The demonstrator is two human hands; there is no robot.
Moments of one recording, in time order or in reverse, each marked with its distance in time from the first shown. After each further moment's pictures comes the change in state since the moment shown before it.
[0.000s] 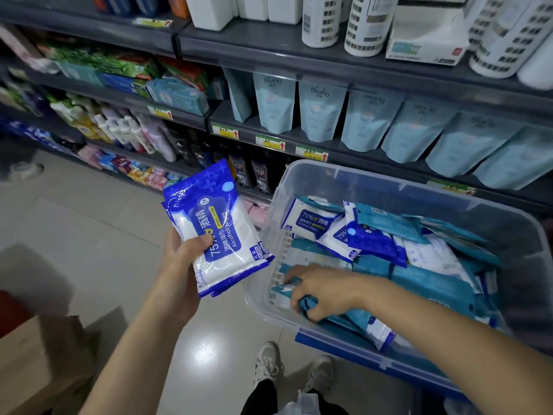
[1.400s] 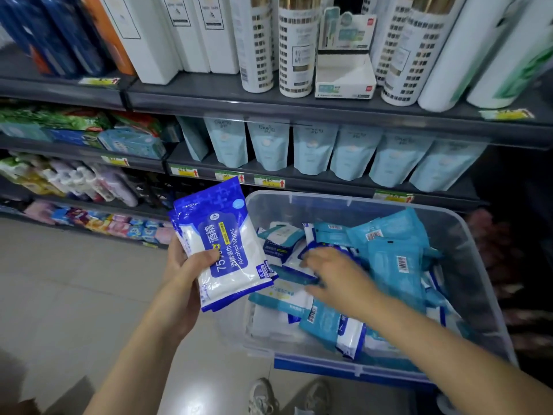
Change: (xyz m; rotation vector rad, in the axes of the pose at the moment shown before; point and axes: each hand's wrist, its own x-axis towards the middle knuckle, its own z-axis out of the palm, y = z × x) left_hand 0.016 0.008 0.047 0.087 -0.218 0.047; right_hand -0.060 0.012 -0.003 0.036 0.696 0.412
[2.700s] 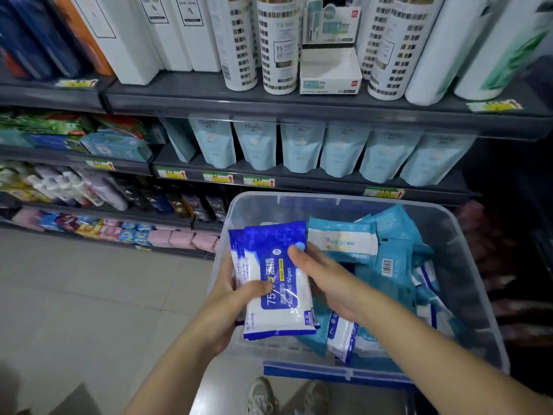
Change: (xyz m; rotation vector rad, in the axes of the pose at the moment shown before) left_hand -0.001 -0.042 0.042 0.230 -0.205 -0.258; right_hand -0.007 -0.031 -0.033 1.392 -0.148 0.469
